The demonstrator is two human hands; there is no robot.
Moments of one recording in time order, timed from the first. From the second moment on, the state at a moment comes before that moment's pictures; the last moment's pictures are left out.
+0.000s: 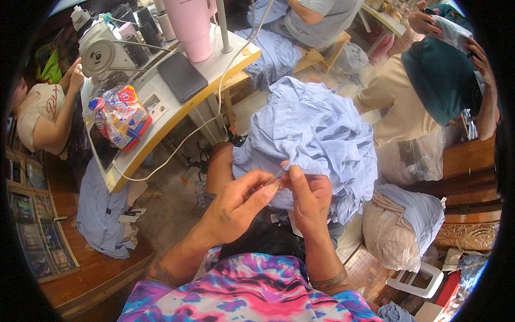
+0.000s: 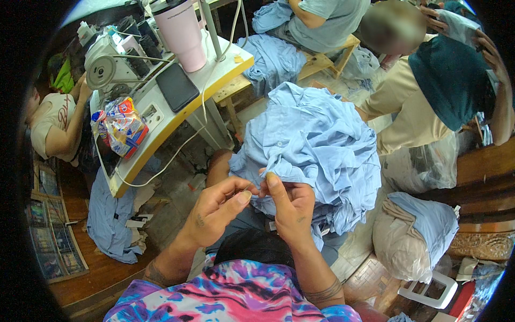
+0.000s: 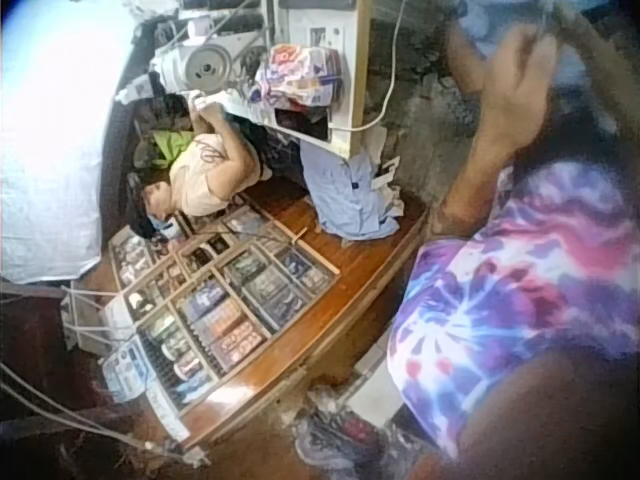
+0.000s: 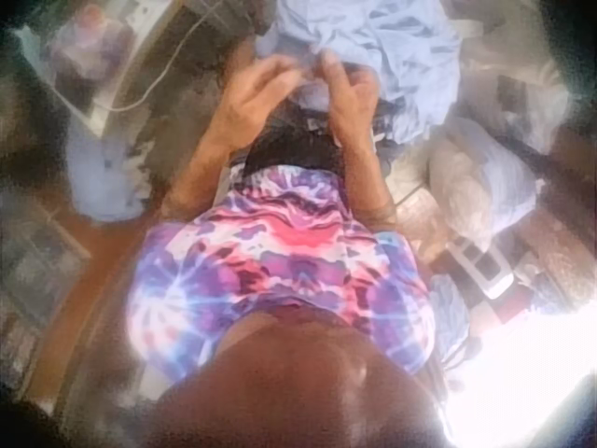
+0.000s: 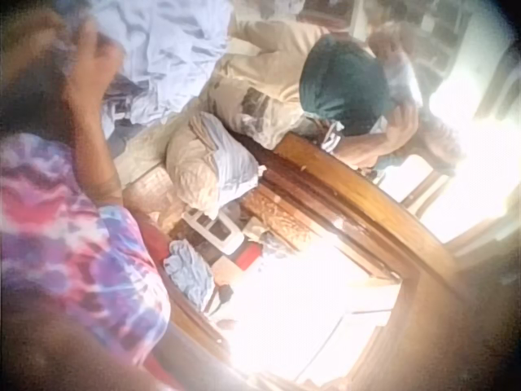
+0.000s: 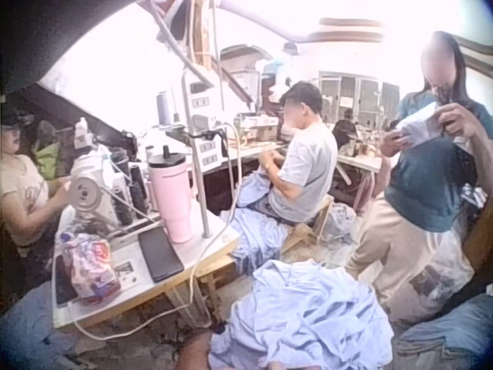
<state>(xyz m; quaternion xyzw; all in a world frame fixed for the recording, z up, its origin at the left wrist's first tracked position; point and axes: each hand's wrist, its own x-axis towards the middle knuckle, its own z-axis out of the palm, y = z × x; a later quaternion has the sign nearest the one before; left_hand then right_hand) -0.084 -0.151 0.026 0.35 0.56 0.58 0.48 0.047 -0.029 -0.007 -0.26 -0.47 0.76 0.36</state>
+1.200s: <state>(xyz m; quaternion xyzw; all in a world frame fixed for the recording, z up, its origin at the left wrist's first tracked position) -0.089 -0.155 0.010 0.20 0.49 0.62 0.57 0.044 -0.042 -0.012 -0.24 -0.57 0.70 0.35</state>
